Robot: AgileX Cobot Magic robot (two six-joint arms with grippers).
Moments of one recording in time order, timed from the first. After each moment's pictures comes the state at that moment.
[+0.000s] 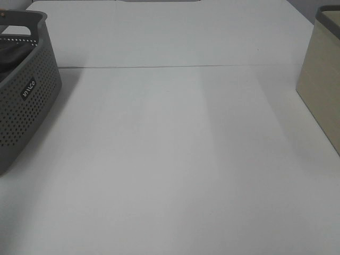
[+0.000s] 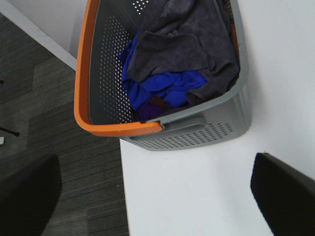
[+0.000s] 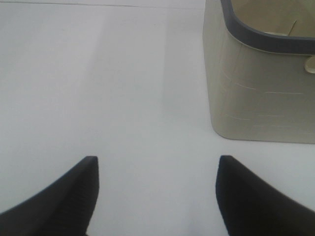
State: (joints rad) left arm 0.10 0.70 -1.00 0.13 1.07 0.40; right arm -0.05 -0.01 -0.50 0.06 1.06 -0.09
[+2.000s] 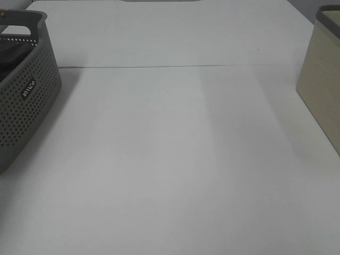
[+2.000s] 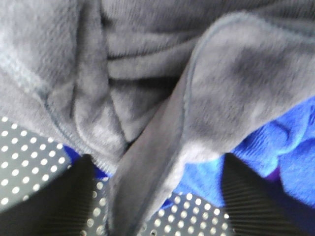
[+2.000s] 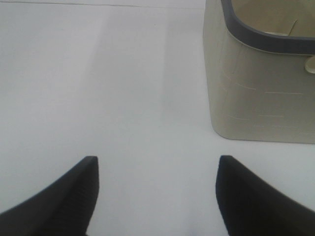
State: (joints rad) left arm 0.12 2.10 -1.69 0.33 0.94 1.10; right arm -0.05 -0.01 -0.50 0.06 1.06 -0.09
